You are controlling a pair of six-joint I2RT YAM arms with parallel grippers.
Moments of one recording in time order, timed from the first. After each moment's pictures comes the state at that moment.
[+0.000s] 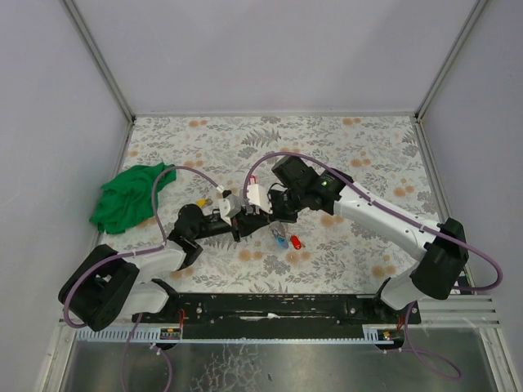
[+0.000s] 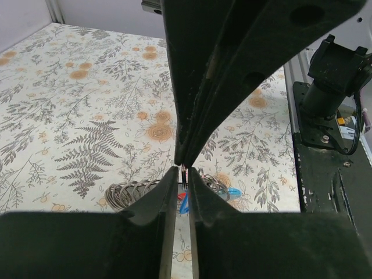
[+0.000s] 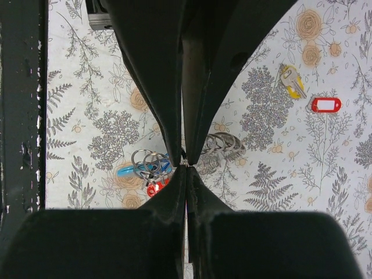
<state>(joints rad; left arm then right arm) -0.57 1.26 0.29 1.07 0.75 -0.12 0.88 1.53 1.37 -0.81 -0.37 -0.75</state>
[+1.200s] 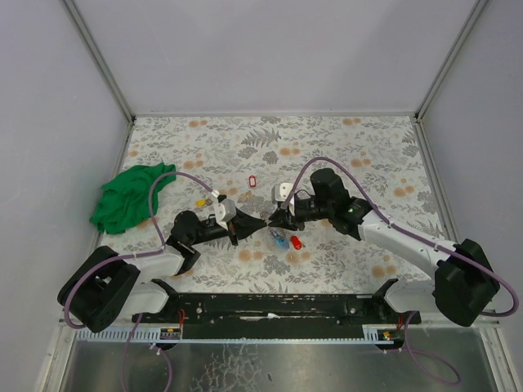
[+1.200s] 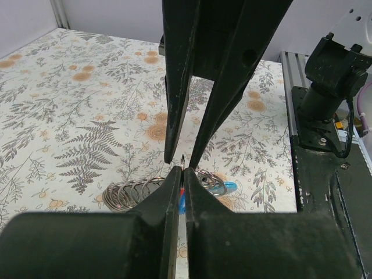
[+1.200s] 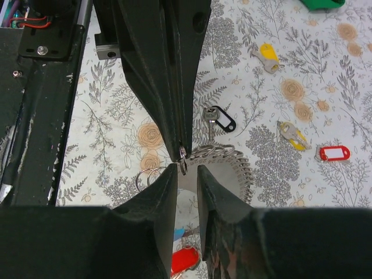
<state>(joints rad) -0.57 1.25 0.23 1.18 0.73 -0.15 0.71 1.29 0.82 -0.07 -0.74 -0.50</state>
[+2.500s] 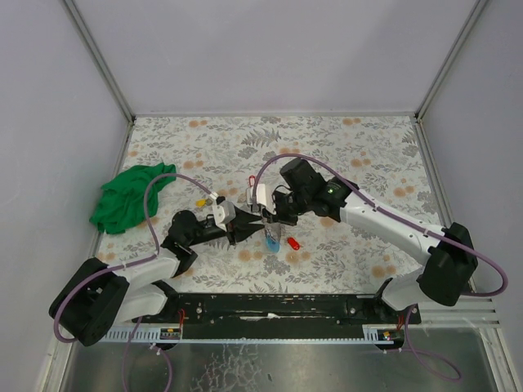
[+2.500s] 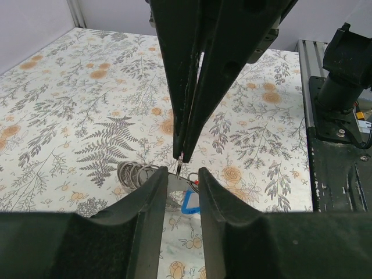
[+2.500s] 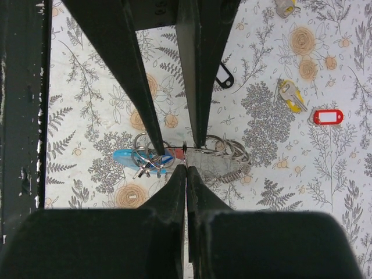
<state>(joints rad) -0.56 1.15 0.23 1.03 0.71 -0.06 0.84 1.46 1.21 -0.60 -0.46 -0.69</state>
